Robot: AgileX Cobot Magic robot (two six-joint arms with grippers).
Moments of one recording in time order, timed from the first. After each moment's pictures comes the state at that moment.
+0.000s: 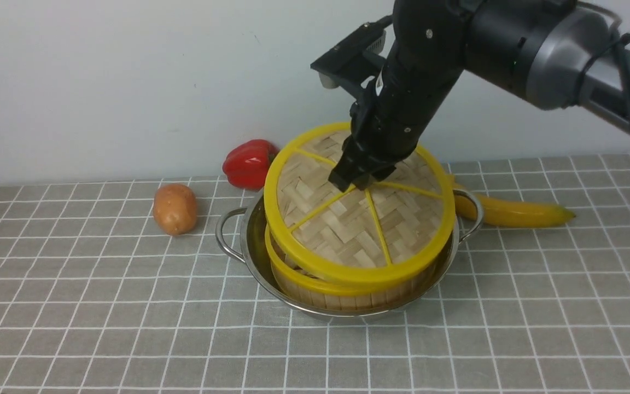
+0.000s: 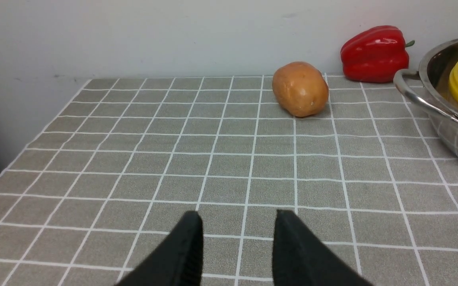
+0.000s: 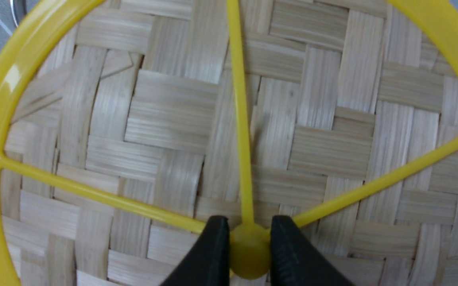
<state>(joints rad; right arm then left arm) 0.59 2.09 -2.02 0.02 1.24 -0.17 0.12 0.00 0.01 -0.04 0.34 0.09</state>
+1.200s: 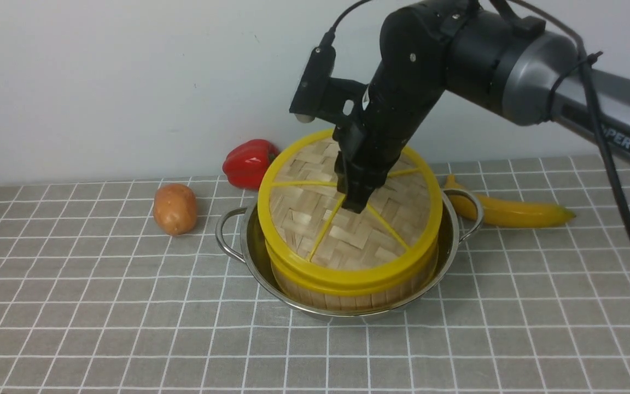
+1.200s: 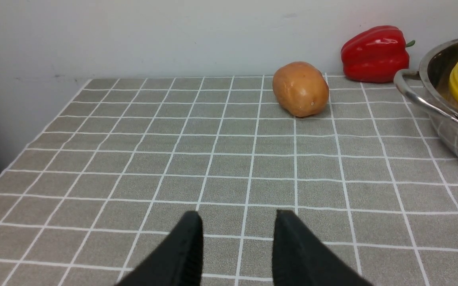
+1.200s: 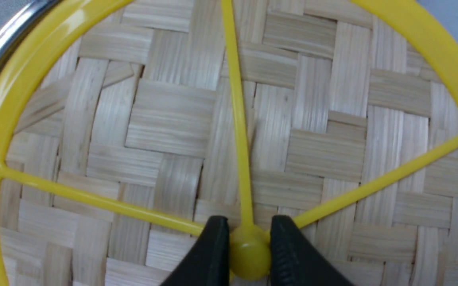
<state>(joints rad) 0.59 2.13 -2.02 0.06 1.15 -0.63 0.12 0.00 0.01 -0.04 0.34 0.09</state>
